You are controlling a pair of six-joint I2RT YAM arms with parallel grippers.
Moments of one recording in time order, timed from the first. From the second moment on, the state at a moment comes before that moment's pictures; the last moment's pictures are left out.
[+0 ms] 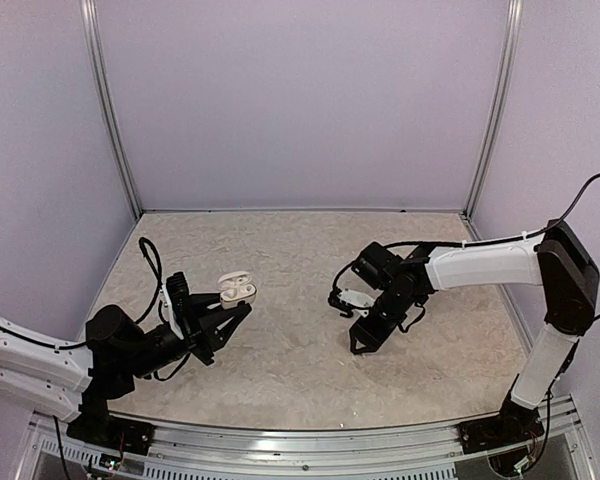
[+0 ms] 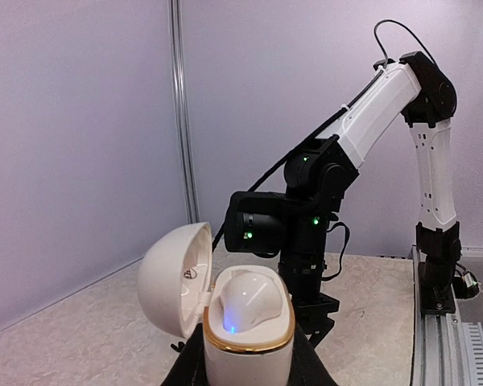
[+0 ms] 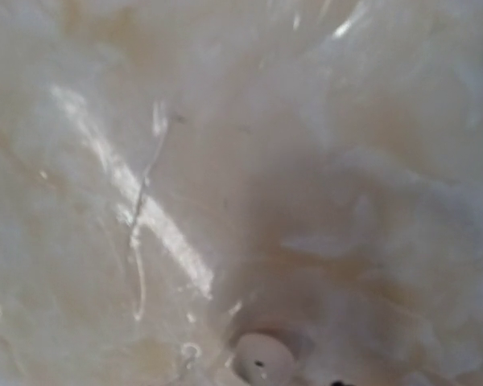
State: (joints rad) left arm -1.13 1.07 0.23 1.09 -0.07 0.10; right arm 0.81 1.74 1.11 -0.64 -0.22 -0.05
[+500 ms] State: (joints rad) left arm -1.13 1.06 0.23 1.09 -0.07 0.10; right arm 0.86 1.87 1.24 -0.75 -0.13 -0.11
